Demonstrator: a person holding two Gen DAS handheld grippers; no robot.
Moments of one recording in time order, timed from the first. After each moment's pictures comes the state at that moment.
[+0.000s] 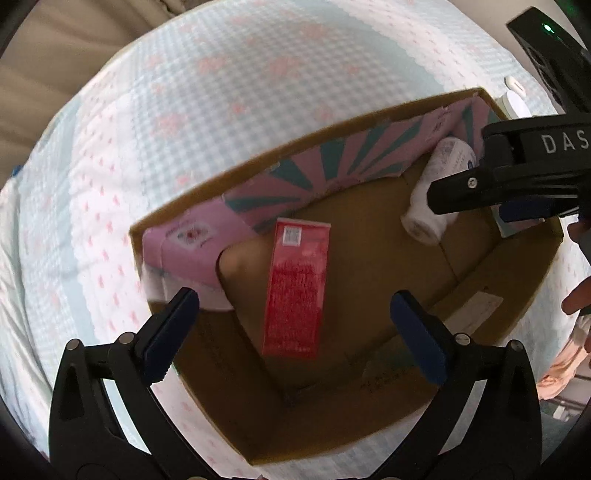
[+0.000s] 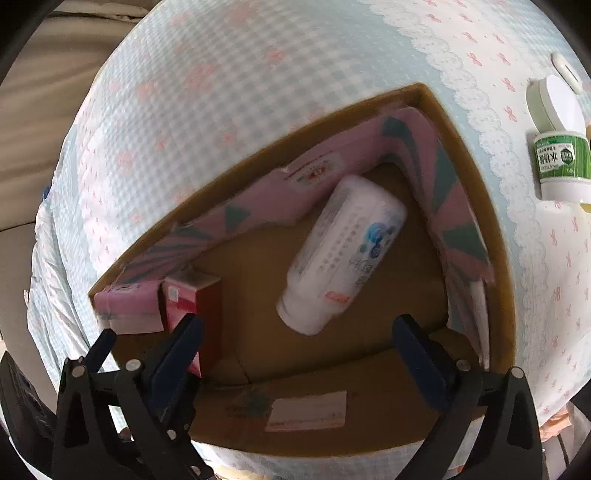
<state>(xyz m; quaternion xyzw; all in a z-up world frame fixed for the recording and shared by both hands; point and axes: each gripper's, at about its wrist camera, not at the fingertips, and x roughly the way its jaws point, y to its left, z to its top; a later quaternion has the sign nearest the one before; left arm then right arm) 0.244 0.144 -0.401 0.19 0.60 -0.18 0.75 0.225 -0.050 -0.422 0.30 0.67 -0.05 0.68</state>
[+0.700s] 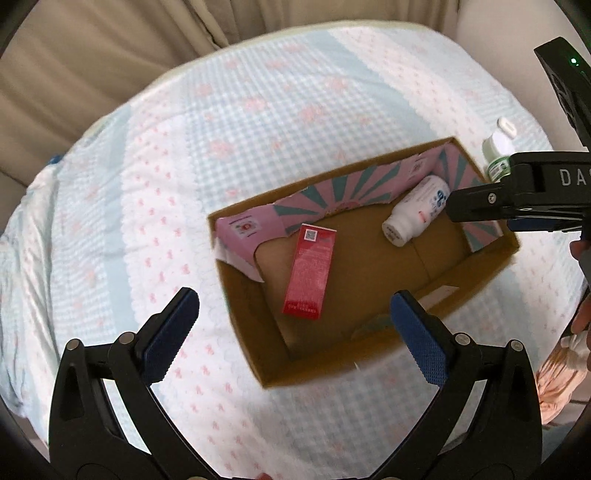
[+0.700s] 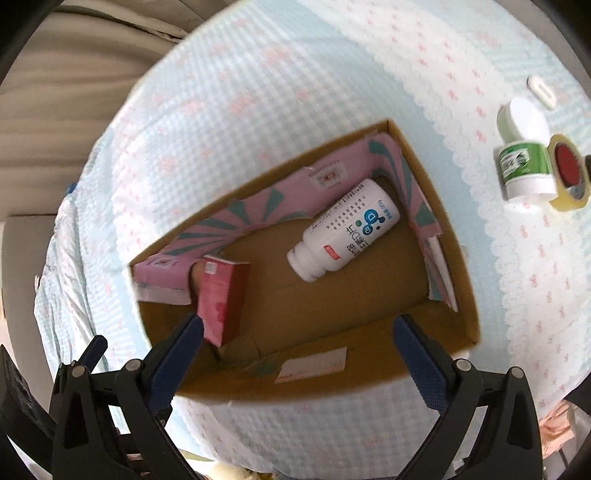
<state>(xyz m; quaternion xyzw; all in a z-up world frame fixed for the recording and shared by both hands) 0.195 0.168 -0.313 0.16 0.55 -0.15 0.81 0.167 -0.029 -0.345 0.27 0.61 -0.02 0.74</state>
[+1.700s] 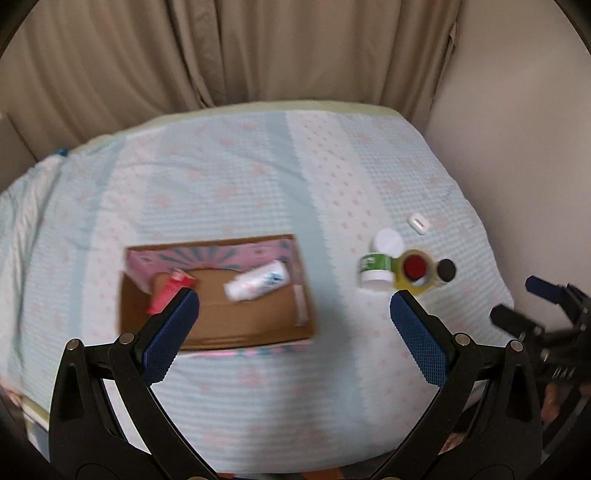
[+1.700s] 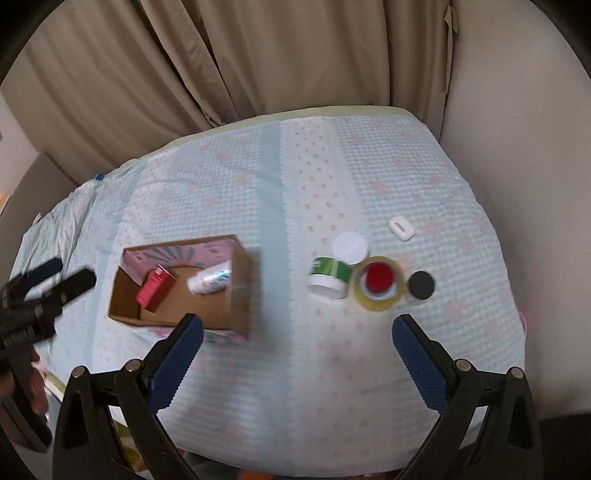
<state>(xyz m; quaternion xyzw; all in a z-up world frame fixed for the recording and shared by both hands) 0.107 -0.039 -0.176 0.03 0.49 -0.13 0.86 0.008 -0.233 -0.214 0.08 0.46 0.00 0.88</state>
